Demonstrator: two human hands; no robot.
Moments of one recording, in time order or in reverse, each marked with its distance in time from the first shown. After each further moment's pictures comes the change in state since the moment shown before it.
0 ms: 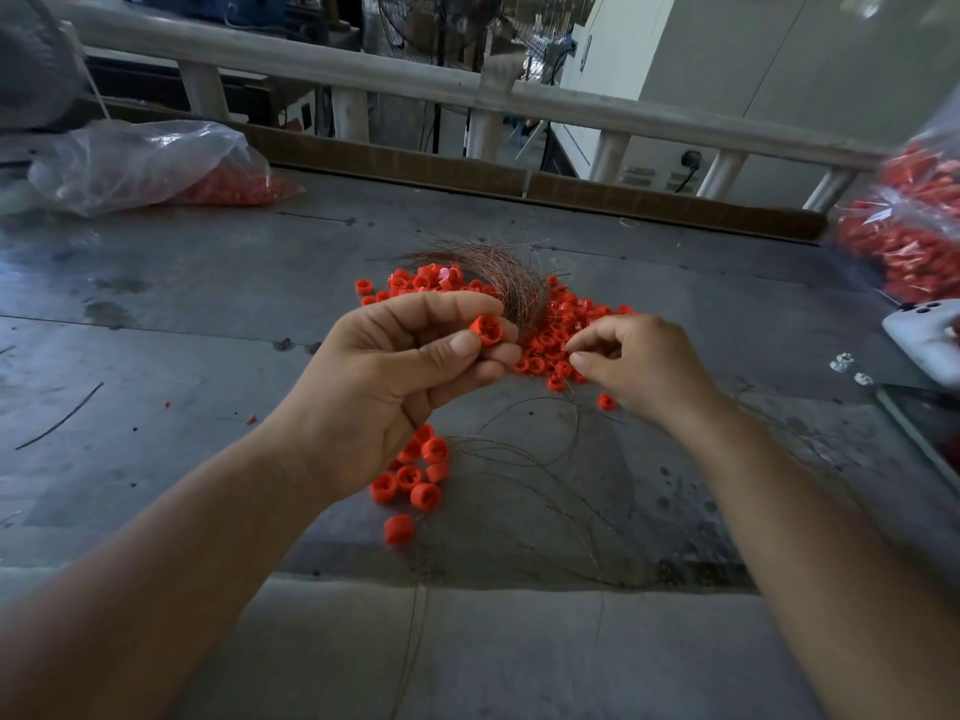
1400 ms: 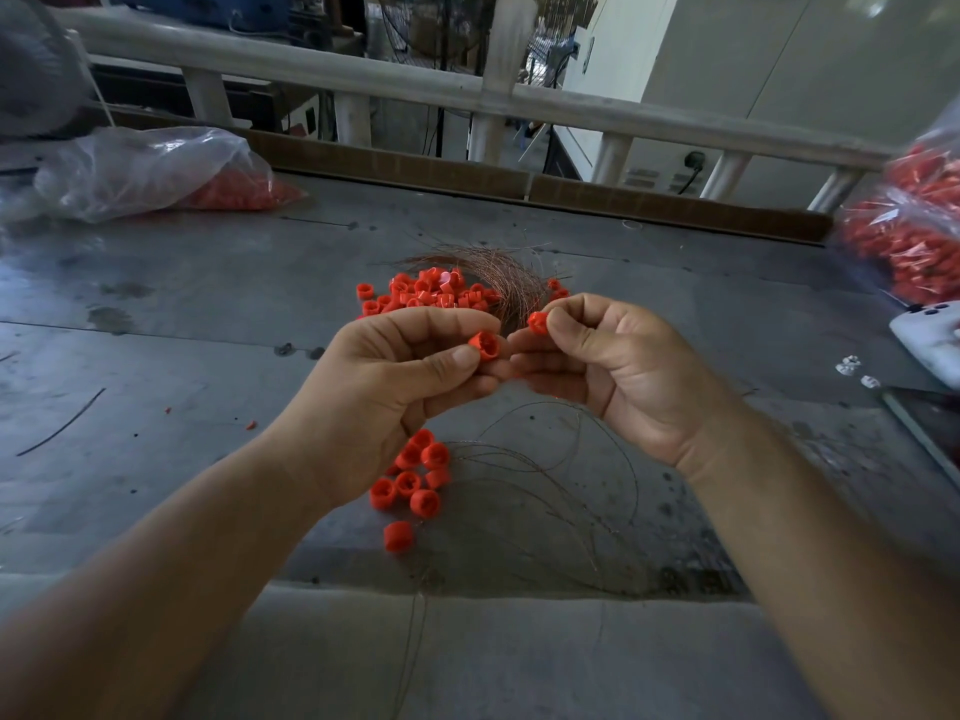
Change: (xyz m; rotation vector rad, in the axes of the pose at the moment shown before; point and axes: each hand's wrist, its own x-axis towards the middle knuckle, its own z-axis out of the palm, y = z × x) left_hand 0.002 -0.002 -0.004 0.056 0.062 -0.045; right_hand -0.017 -0.047 -0.008 1.263 -0.370 0.130
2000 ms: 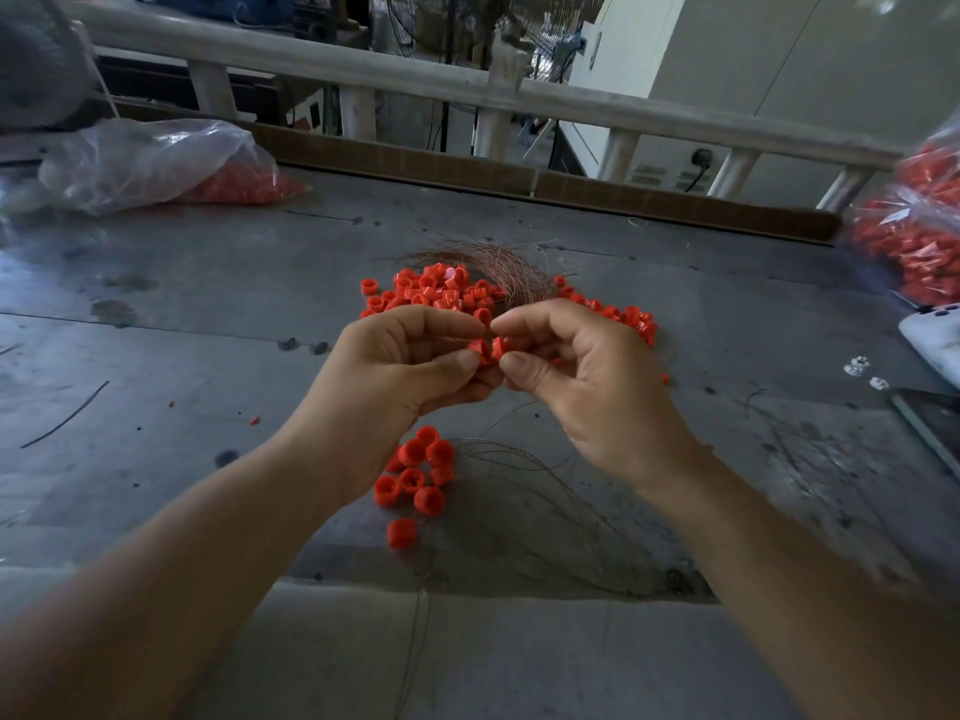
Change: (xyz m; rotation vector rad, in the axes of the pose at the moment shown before) left_hand 0.001 -0.004 0.000 0.210 0.120 0.019; right_hand -0.007 0.018 0.022 -0.732 0.083 -0.419
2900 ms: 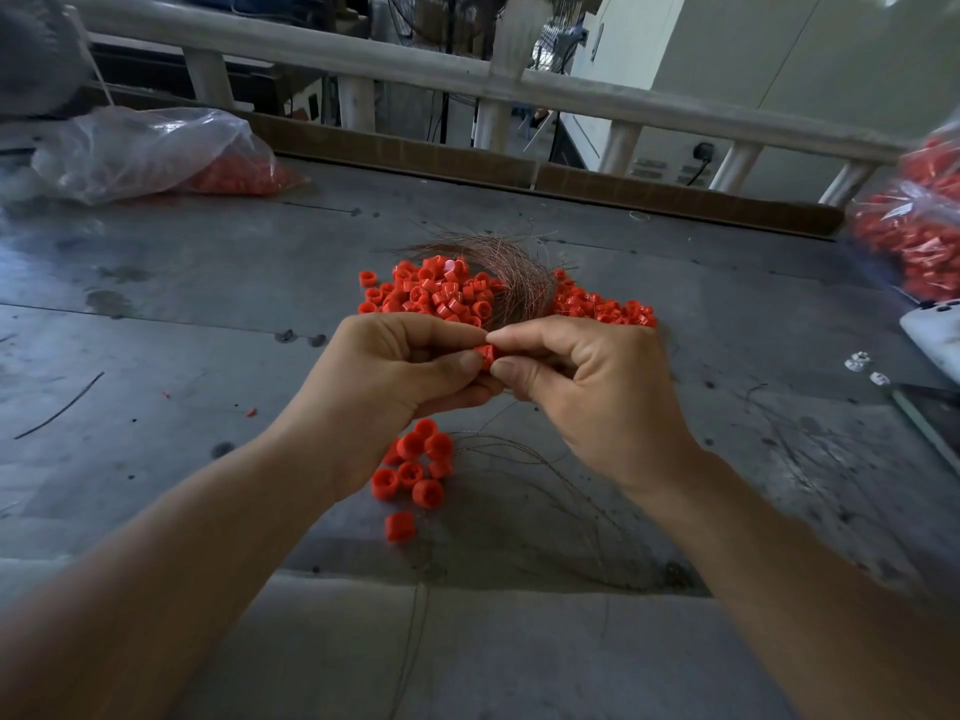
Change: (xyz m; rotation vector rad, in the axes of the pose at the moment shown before) left_hand -0.001 0.000 0.004 0.024 0.011 -0.043; right_hand -0.005 0.004 0.001 -0.184 0.132 -0.148
